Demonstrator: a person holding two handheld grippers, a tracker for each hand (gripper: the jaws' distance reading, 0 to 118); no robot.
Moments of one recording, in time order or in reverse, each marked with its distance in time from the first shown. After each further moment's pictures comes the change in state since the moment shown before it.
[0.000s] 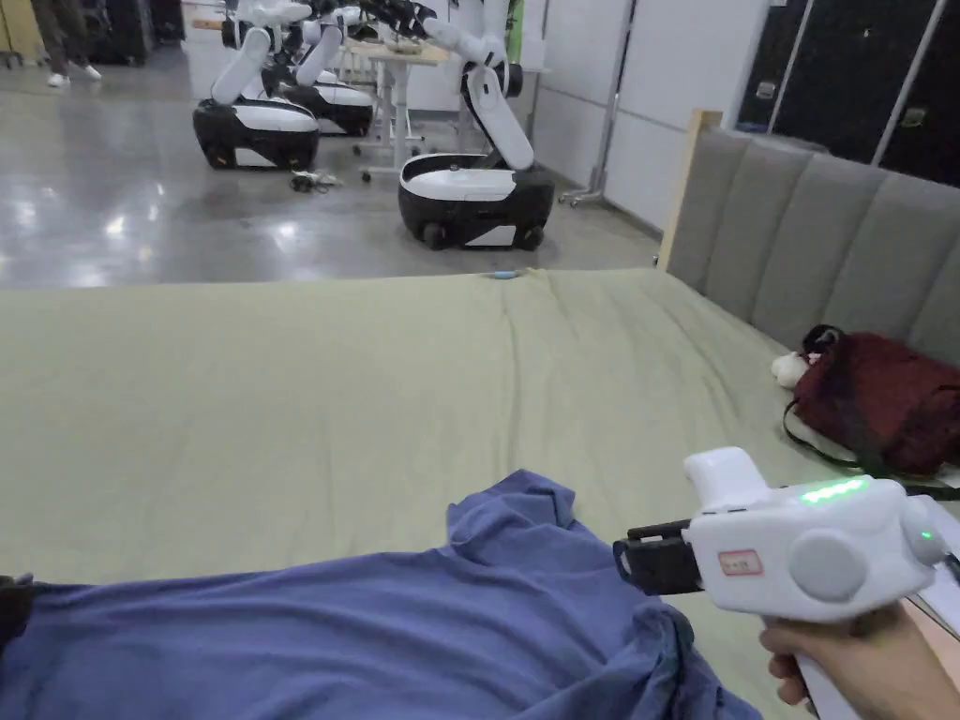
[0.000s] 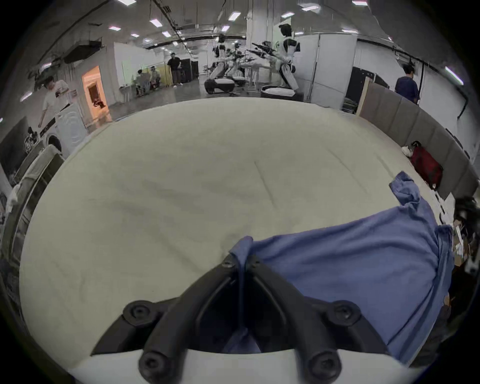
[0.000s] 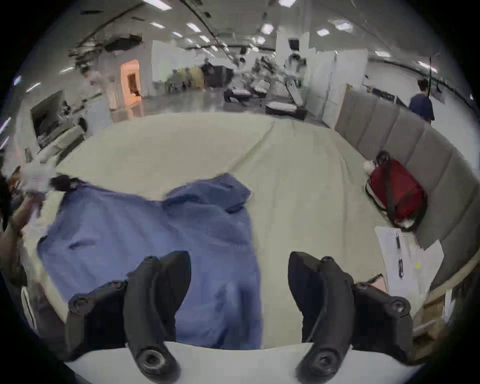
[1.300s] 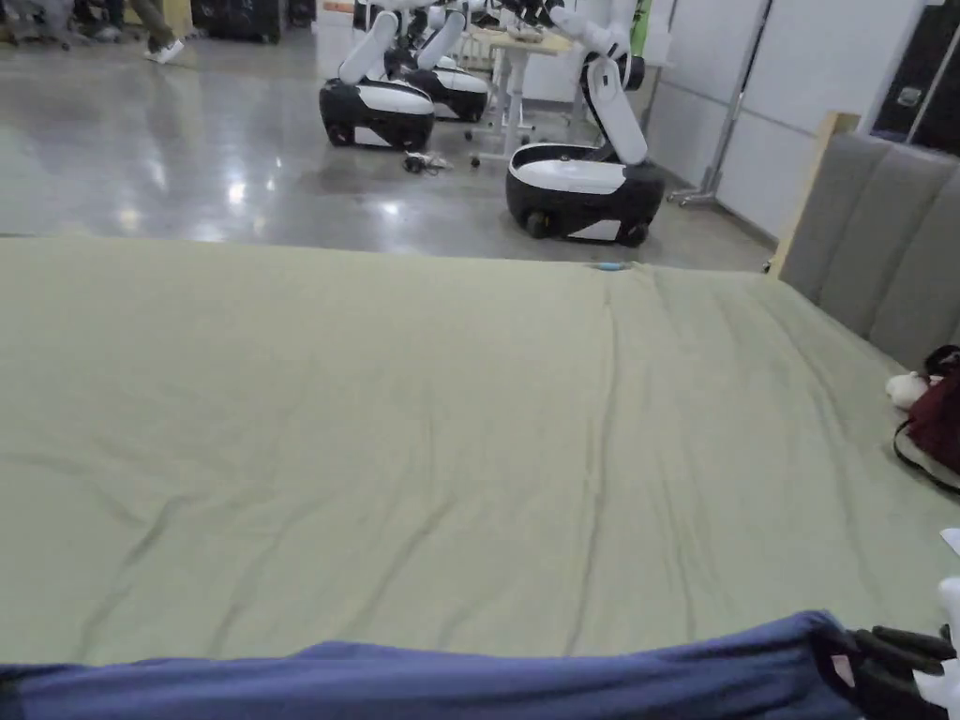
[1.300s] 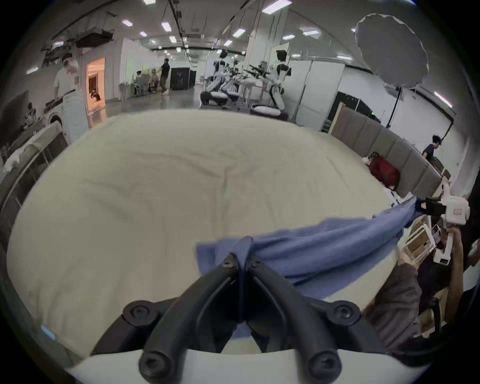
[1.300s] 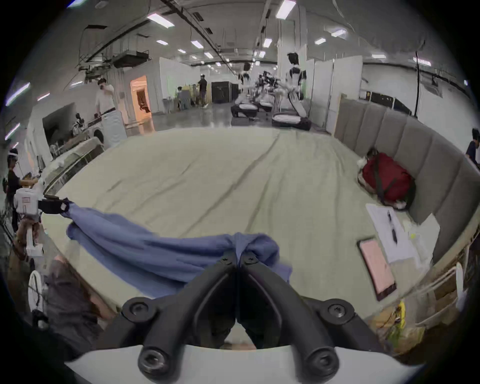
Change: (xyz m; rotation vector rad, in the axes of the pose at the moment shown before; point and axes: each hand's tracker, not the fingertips) left arm -0.041 -0.157 0.176 0.066 -0.144 0.099; right arm -0.023 -0.124 0.143 0.131 0.115 -0.001
